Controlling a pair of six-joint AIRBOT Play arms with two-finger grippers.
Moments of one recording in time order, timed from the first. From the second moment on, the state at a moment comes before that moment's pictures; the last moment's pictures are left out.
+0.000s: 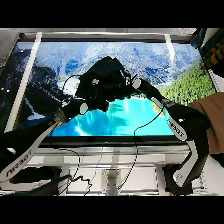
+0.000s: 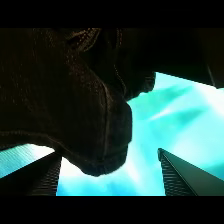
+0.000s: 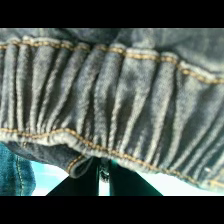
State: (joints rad) left arm -0.56 -1.50 0.97 1.34 -0.31 -1.49; right arm 0.38 -1.90 1.50 -0.94 0.79 1.48
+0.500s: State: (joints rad) left arm -0.50 -1.56 1.10 1.43 -0.27 -1.56; right arm 0.37 -1.88 1.50 -0.94 0.80 1.48
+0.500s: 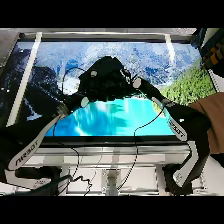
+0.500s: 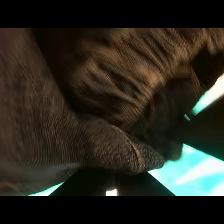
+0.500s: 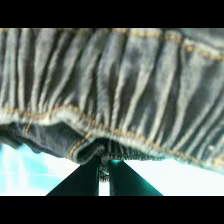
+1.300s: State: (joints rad) left arm -0.03 -1.18 1.13 1.64 -0.46 -1.56; right arm -0.03 -1.65 1.53 -1.05 1.01 1.48
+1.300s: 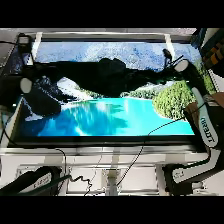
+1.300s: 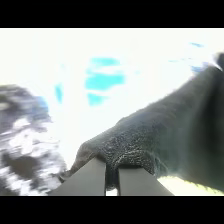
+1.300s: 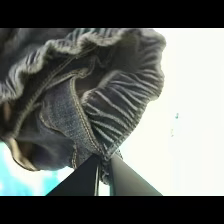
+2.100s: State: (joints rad) left arm 0.32 -1.16 1.13 1.65 -0.73 -1.56; right arm -0.41 -1.57 1.69 -1.19 1.19 1.48
